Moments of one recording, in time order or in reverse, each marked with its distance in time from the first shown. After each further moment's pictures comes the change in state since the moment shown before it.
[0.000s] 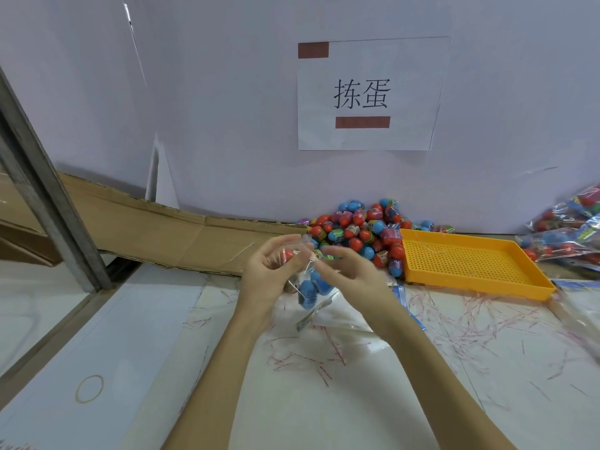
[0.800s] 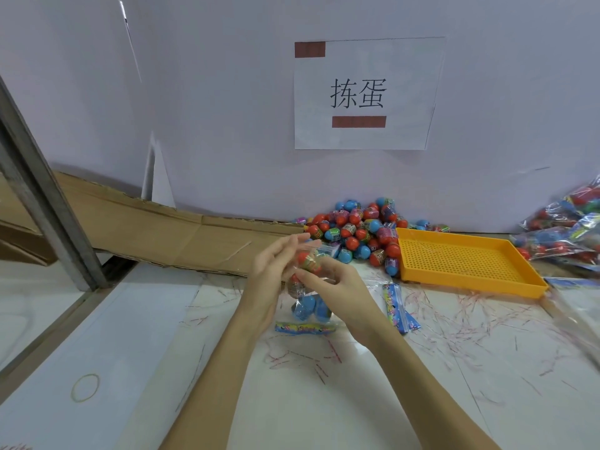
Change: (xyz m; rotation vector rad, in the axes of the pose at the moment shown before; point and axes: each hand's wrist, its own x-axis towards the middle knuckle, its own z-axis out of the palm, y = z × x) left_hand -0.001 0.003 0.007 -0.020 -0.148 -0.026; right_hand -0.003 0.003 0.023 0.145 -0.009 -0.028
